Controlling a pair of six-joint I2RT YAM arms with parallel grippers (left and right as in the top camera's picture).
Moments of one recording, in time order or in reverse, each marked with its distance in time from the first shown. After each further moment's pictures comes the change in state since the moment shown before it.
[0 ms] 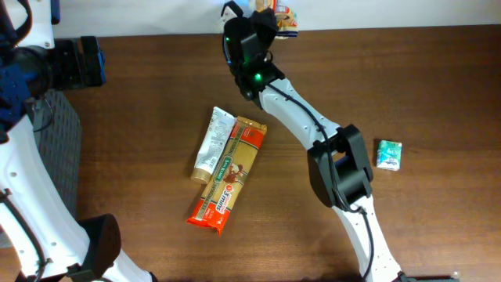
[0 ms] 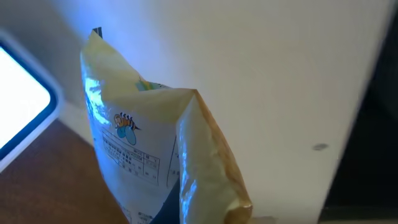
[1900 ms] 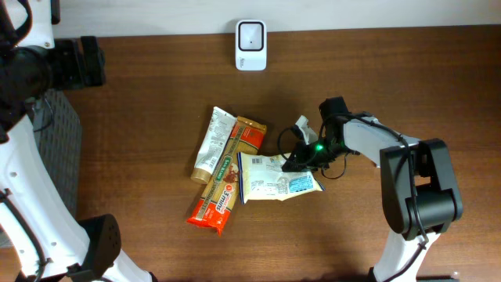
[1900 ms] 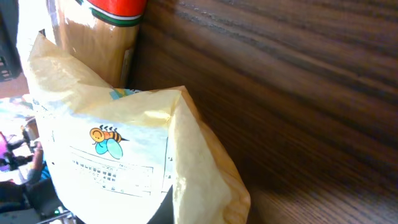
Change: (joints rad) left arm 0.000 0.000 0.000 0.000 0.000 0.000; right arm -0.345 -0.475 -1.003 -0.788 -1.641 1.104
